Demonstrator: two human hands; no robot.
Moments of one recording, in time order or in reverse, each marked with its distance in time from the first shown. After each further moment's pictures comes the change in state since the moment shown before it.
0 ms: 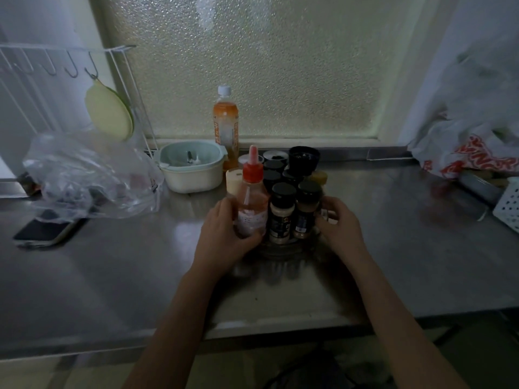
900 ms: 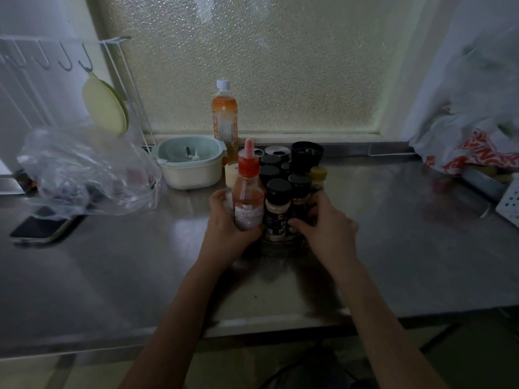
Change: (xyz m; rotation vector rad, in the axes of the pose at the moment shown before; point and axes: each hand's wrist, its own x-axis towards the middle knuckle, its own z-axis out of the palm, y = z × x) left_hand 0.004 -0.009 0.017 -0.282 -0.024 -0.217; right_hand -0.025 -0.041 0.011 -0.459 0.006 -0.024
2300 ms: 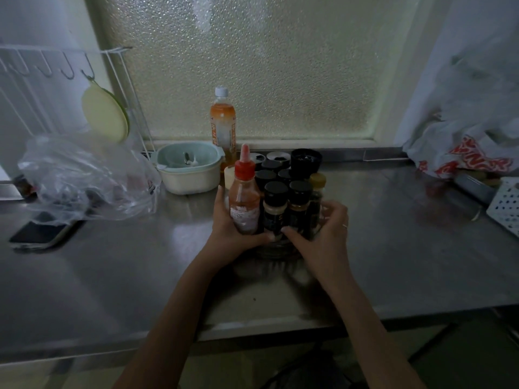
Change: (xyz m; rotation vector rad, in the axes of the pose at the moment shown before) left_hand 0.012 -0.011 0.006 -0.300 -0.162 0.037; right_hand -0.017 0.007 0.014 0.398 0.167 -0.036
